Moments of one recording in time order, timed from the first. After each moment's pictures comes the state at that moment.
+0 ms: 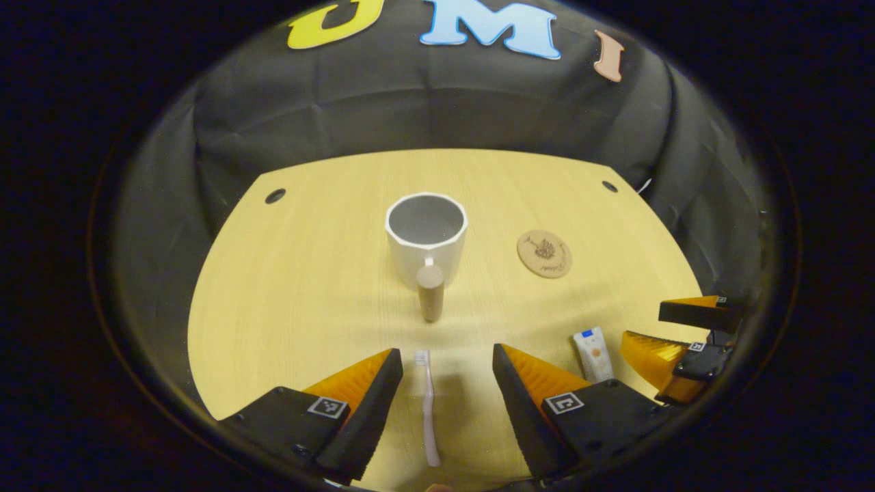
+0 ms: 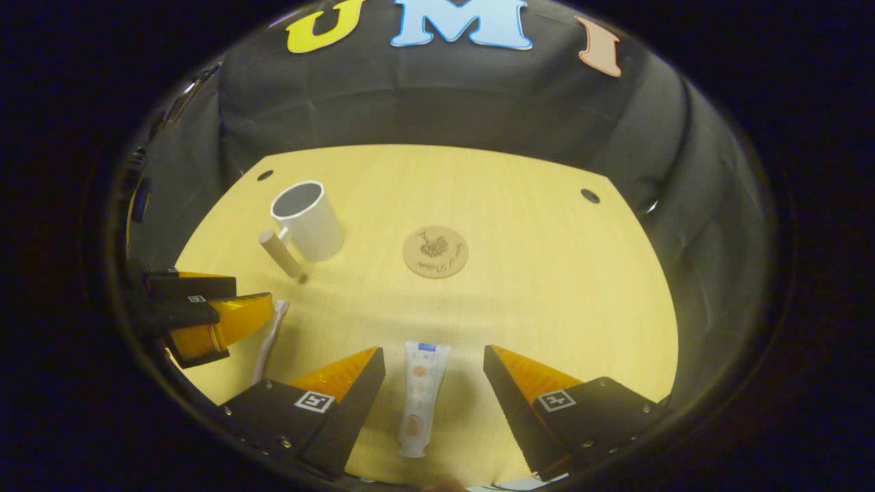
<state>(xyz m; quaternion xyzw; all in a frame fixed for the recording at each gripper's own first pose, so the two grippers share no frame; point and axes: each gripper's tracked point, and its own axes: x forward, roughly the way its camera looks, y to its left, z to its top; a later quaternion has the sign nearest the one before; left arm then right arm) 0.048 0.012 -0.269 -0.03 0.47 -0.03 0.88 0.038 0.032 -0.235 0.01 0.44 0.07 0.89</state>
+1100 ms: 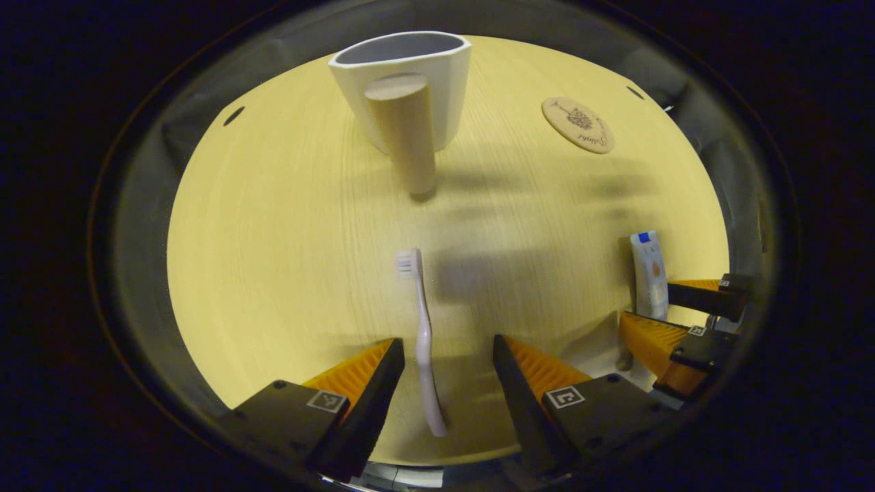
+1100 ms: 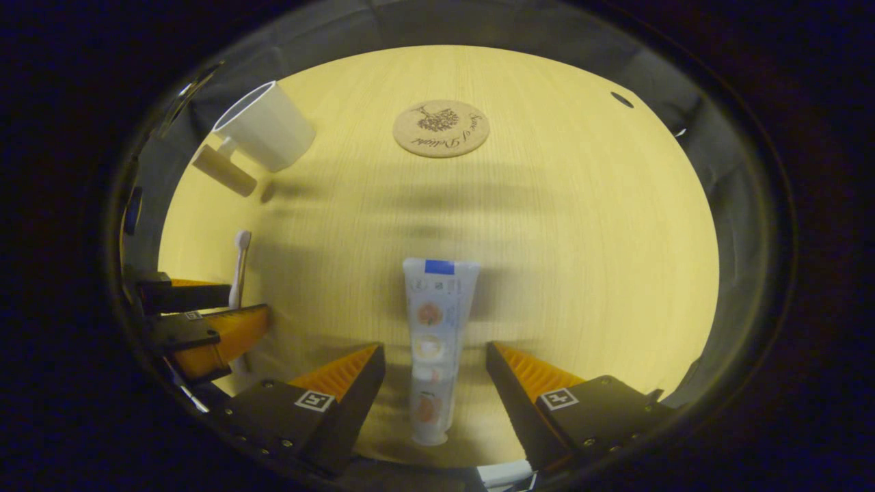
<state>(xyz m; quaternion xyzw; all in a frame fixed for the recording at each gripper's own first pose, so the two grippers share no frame) -0.011 0.010 -0.358 0.00 0.66 -0.02 0.75 0.001 0.048 -0.314 0.04 0.61 0.07 0.79</state>
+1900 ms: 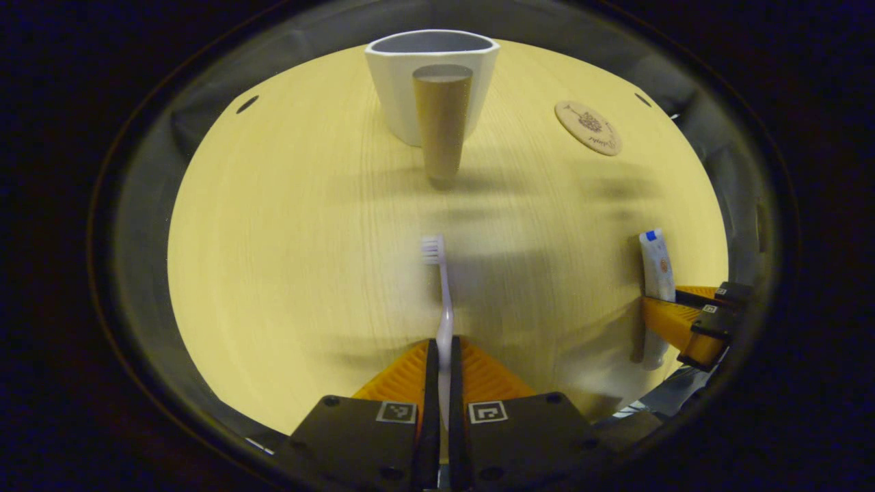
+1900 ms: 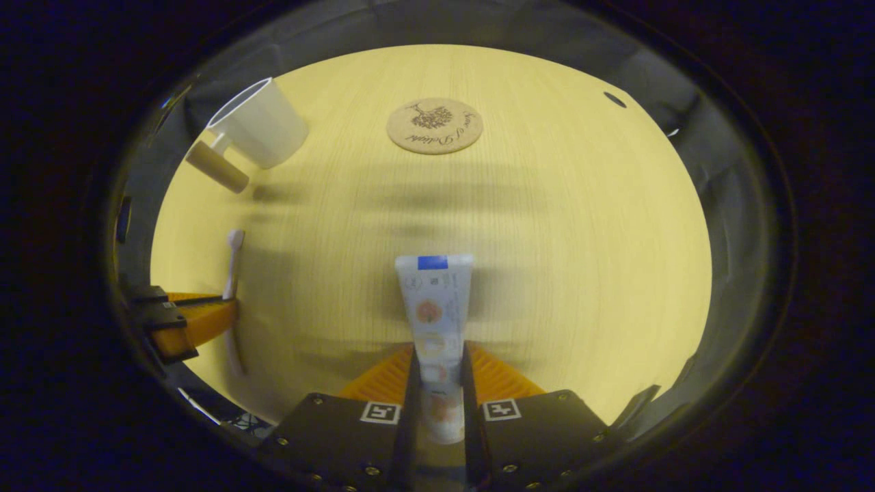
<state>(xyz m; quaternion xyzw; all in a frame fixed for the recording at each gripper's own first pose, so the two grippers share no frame) -0.017 0.020 -0.355 -0.01 0.65 -0.02 0.76 -0.003 0.046 -0.313 0.04 0.61 0.06 0.79</state>
